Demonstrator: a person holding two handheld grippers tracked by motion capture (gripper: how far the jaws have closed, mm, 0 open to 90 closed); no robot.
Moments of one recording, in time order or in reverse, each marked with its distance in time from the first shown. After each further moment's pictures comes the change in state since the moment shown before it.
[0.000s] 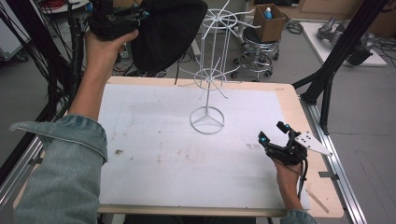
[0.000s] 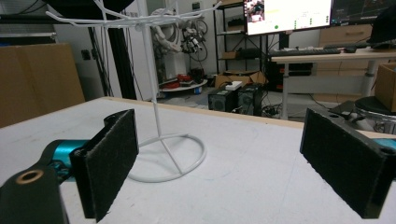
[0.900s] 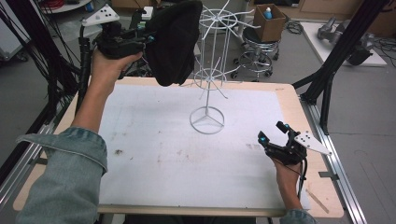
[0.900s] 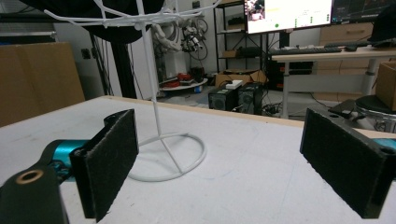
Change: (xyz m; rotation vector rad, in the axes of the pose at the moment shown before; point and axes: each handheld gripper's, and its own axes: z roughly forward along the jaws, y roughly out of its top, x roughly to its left) left arm -0.001 -0.041 0.001 0.097 -0.028 -0.016; right arm 0.000 0.000 0.002 0.005 0.004 0.001
